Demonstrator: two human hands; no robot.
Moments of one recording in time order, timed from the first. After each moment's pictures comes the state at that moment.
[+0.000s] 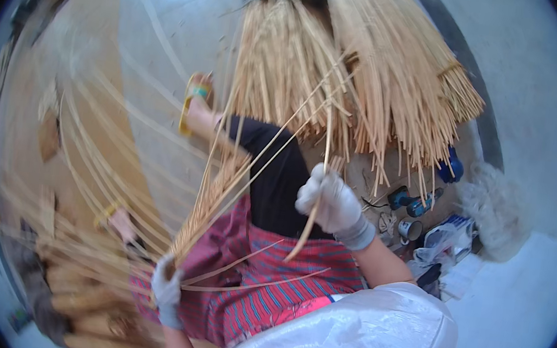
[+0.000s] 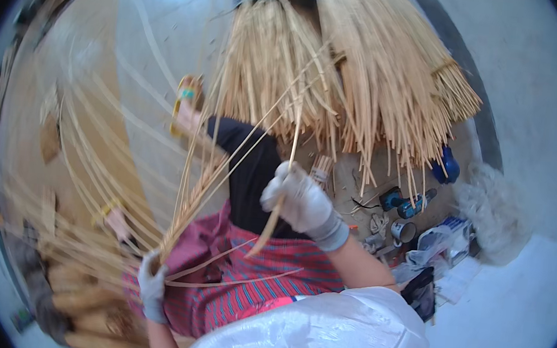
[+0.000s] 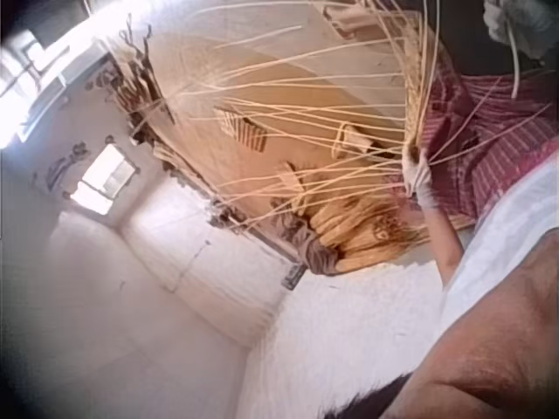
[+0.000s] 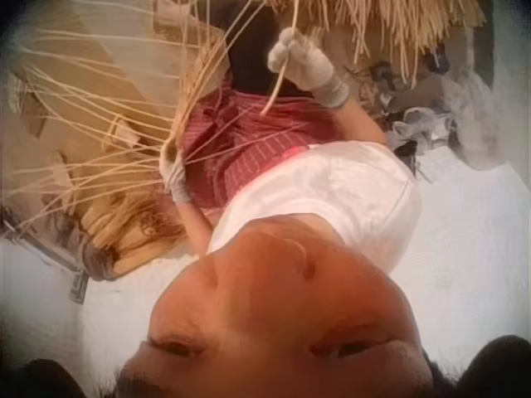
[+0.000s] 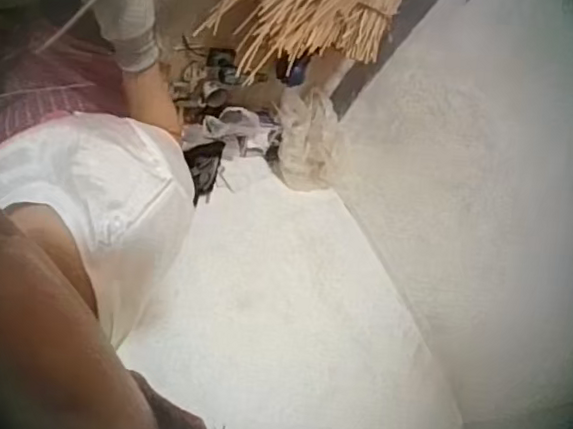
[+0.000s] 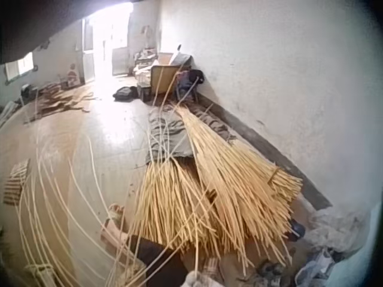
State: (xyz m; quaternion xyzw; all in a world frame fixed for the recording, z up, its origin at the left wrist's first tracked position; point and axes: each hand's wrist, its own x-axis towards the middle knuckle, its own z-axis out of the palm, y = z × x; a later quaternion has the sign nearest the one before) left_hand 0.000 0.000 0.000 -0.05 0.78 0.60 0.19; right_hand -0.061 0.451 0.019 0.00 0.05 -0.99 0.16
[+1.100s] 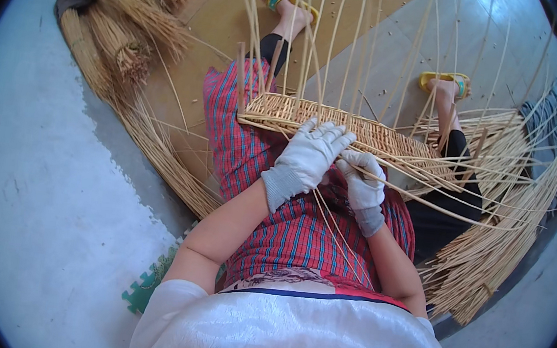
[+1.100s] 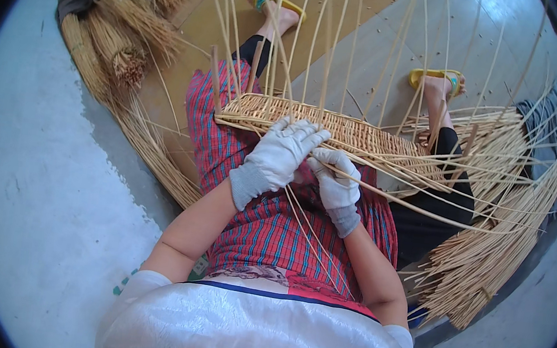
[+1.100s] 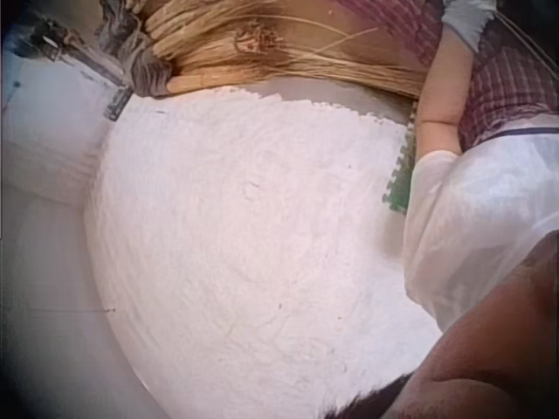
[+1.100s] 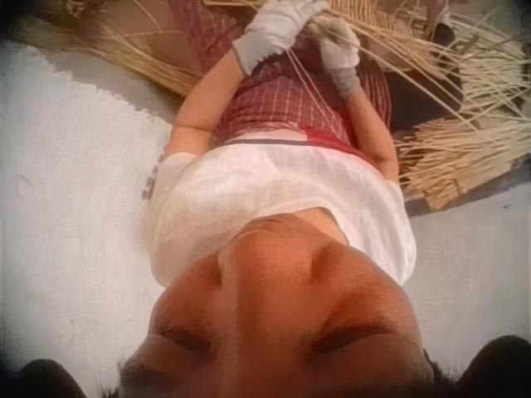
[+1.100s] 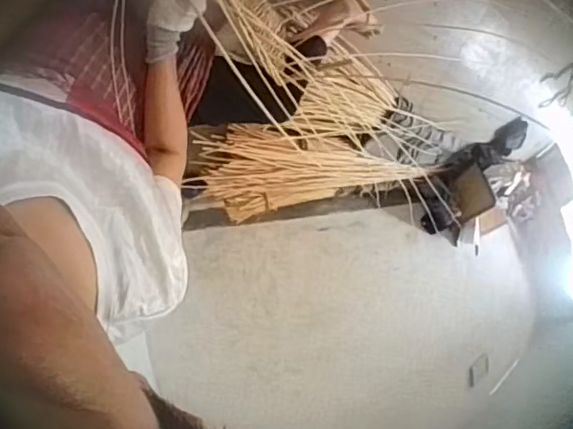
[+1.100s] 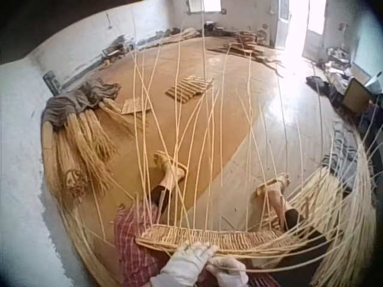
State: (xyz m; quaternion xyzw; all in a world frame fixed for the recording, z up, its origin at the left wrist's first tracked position) left_hand 0.073 0.037 0.024 -0.07 0.97 0.21 0.11; right_hand -0.004 0.201 -0.014 -0.19 0.69 -0.62 0.31
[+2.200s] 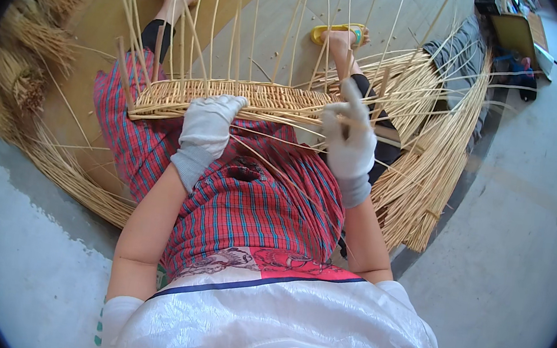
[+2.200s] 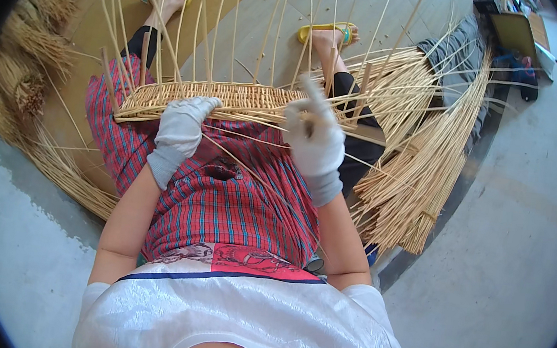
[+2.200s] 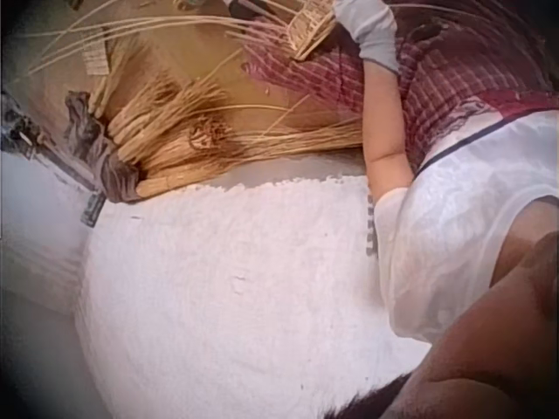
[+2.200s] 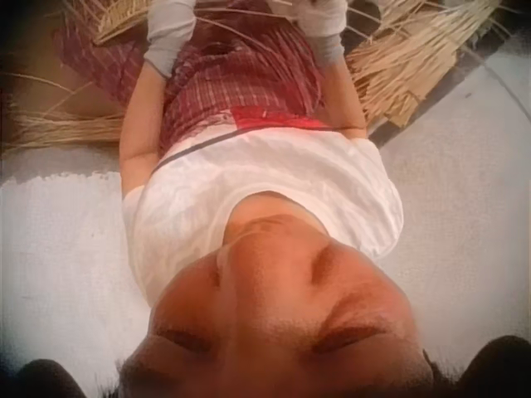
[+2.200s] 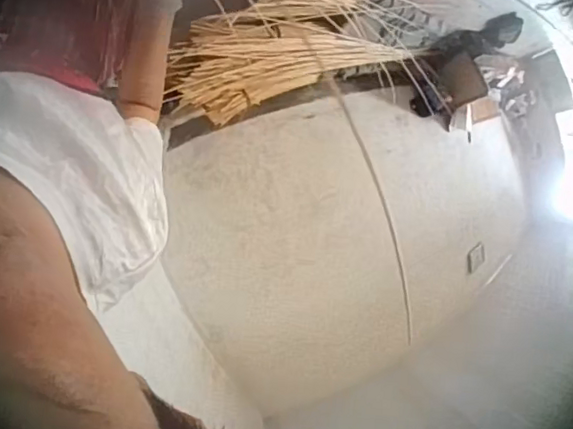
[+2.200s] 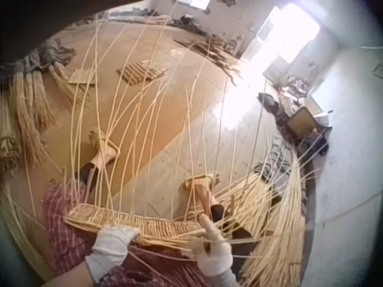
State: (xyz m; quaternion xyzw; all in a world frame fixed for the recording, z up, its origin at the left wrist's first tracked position) left_hand 0.057 0.038 -0.002 -0.12 0.96 0.24 -0.01; right_hand -0.100 0.251 0.096 -0.27 0.85 -0.43 0.13
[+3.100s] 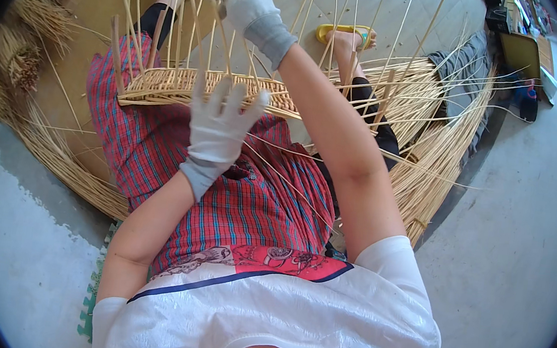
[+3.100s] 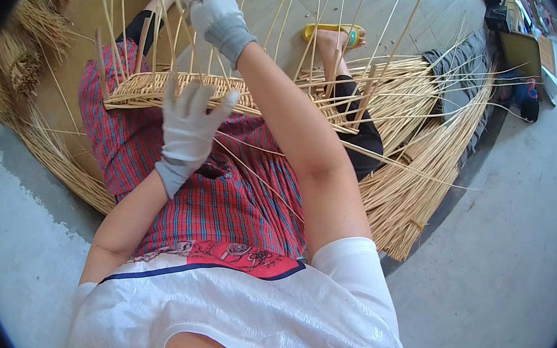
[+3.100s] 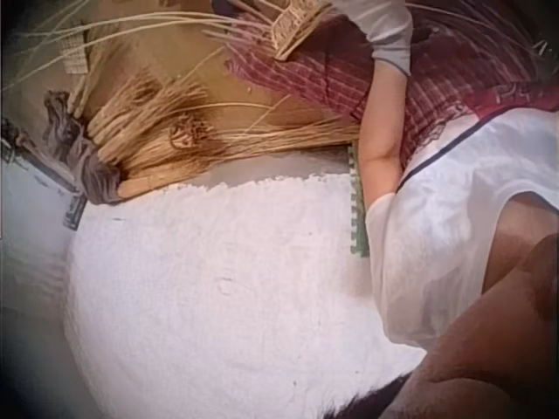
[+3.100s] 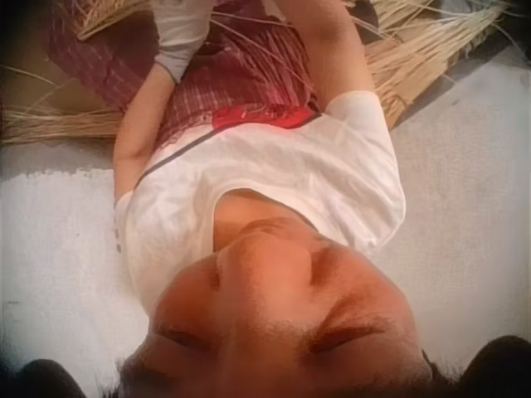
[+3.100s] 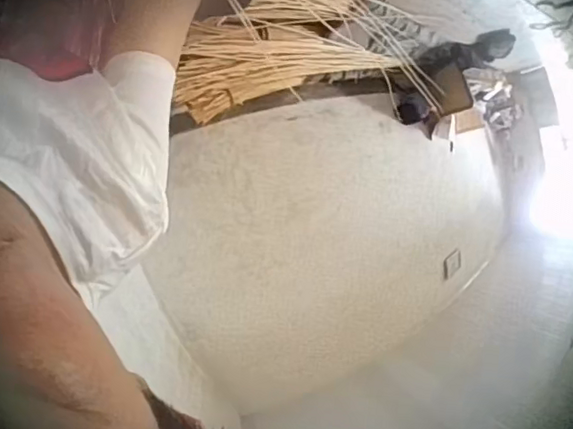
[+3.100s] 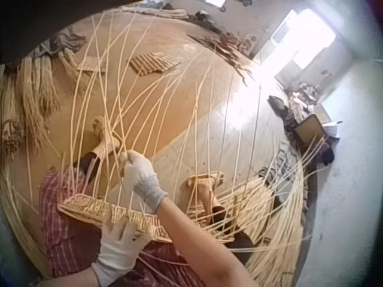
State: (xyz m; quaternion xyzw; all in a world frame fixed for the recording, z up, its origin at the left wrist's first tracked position) left_hand 0.041 0.075 0.023 -0.17 0.96 0.08 -0.18; right_hand -0.167 0.007 0.008 -0.41 0.81 -0.36 0.23
